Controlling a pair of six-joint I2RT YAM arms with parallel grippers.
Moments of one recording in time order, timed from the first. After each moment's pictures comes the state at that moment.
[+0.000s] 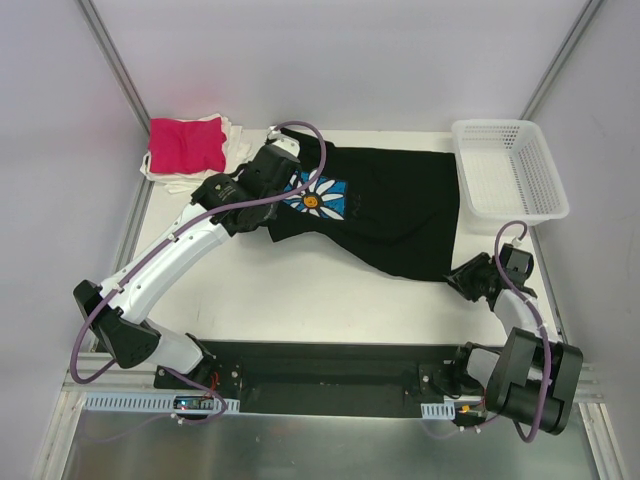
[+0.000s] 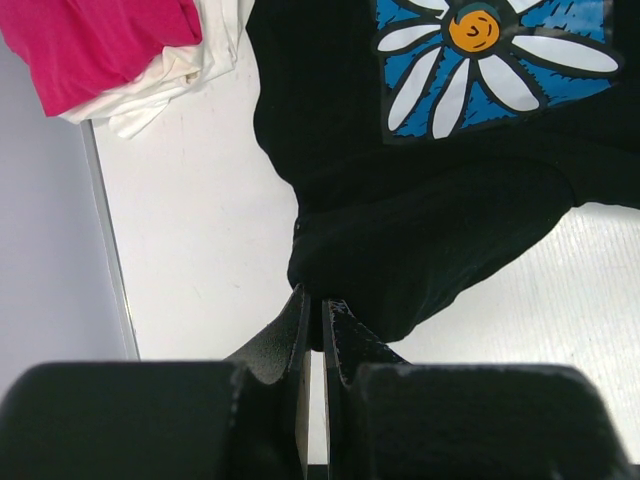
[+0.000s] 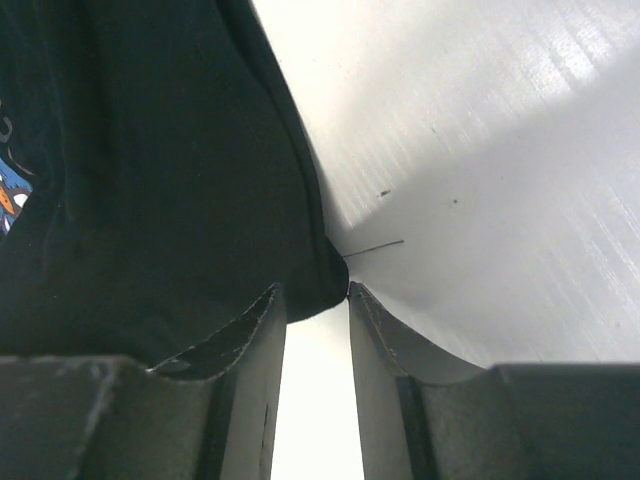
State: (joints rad) left arm -0.73 1.42 1.58 -1.02 -0.58 -0.13; right arm -0.32 1.09 0.38 -0.22 -0.37 0.65
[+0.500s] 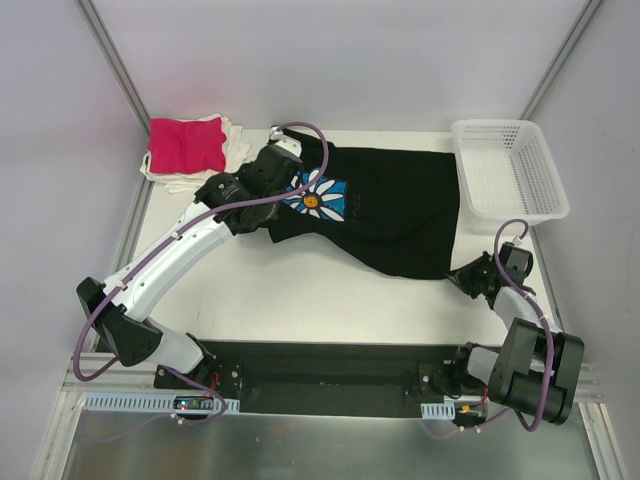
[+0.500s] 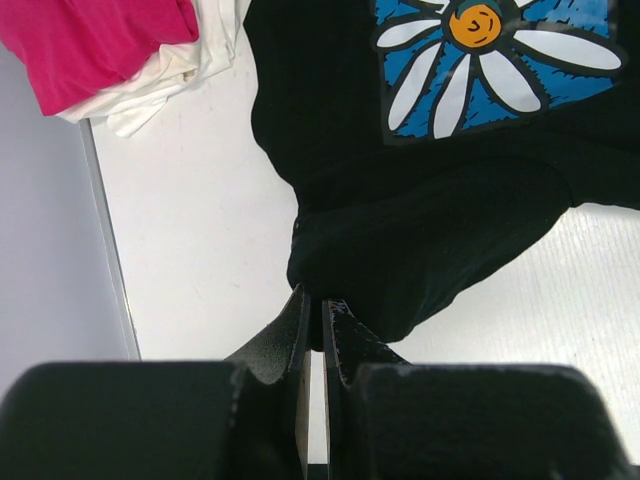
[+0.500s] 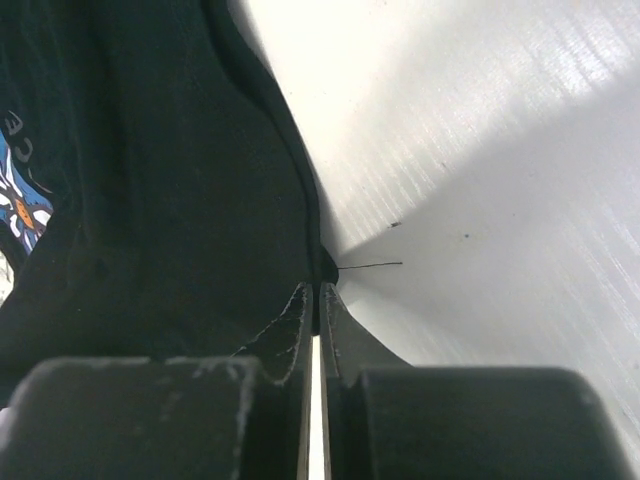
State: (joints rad) left arm -0.73 1.44 1.59 -1.02 -0.58 -0.13; right arm -0.32 1.16 0.38 -0.12 -0.37 0.69
